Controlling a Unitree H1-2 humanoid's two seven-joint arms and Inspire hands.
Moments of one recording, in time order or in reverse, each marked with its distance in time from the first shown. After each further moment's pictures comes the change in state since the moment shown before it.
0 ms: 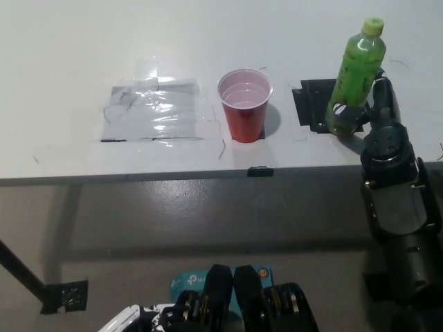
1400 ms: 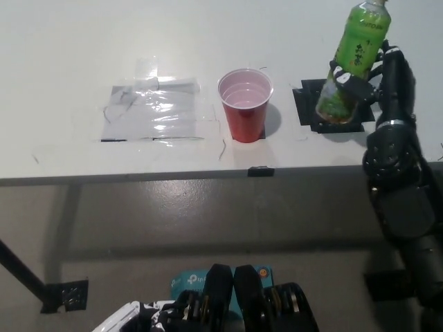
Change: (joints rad) left_arm -0.025 0.023 0.001 0.006 -0.001 0.000 -0.030; right_arm 0.018 -0.132 0.250 0.003 -0.010 -0.242 -0.206
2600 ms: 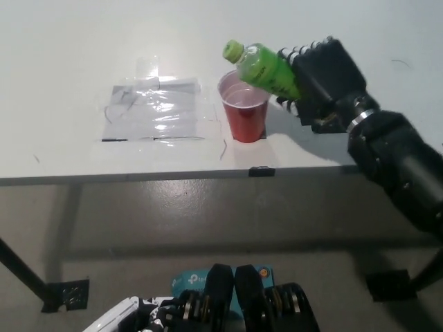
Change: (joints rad) left_arm -0.027 0.022 0.000 -0.019 0.002 0.043 -0.020; right_arm -0.132 -0.218 0.550 -0.041 -0.486 -0.189 0.134
